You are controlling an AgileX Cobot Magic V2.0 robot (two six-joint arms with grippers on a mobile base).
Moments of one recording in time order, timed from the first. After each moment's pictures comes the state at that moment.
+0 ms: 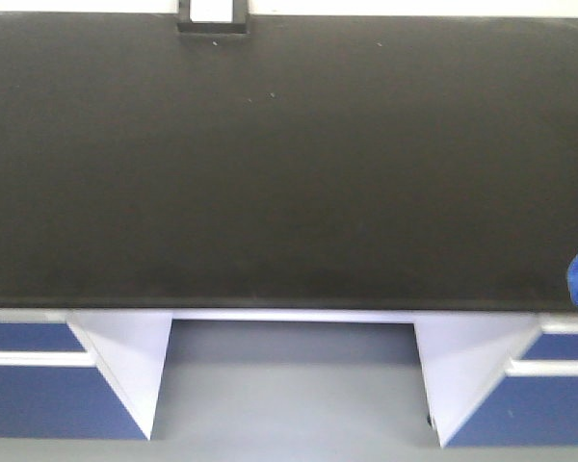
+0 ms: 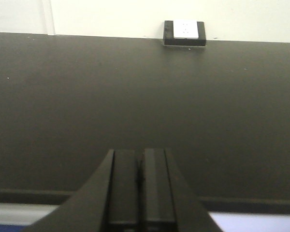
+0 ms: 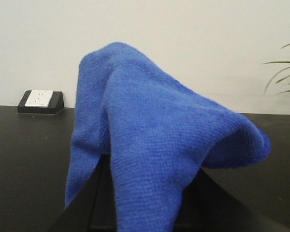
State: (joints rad) left arm -0.02 -0.01 0.03 0.14 0.26 -0.18; right arm 0.03 0.15 -0.05 0.03 -0.05 -0.04
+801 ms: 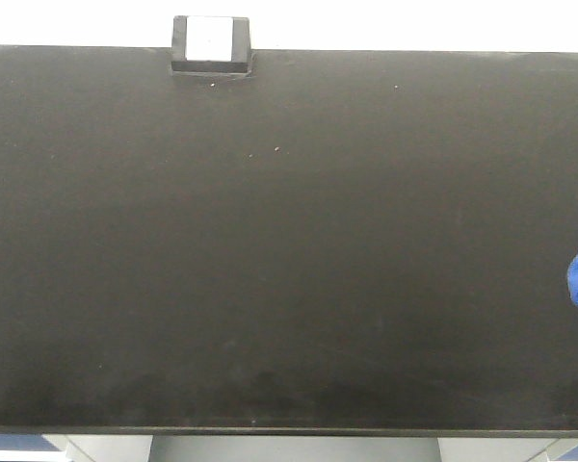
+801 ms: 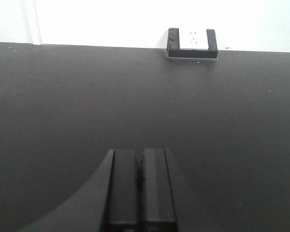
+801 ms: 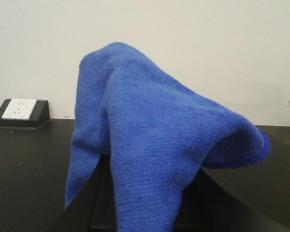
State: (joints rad) left arm -0.02 -0.01 0.03 0.14 0.26 -0.18; right arm 0.03 0.15 -0.05 0.03 -0.05 -0.04
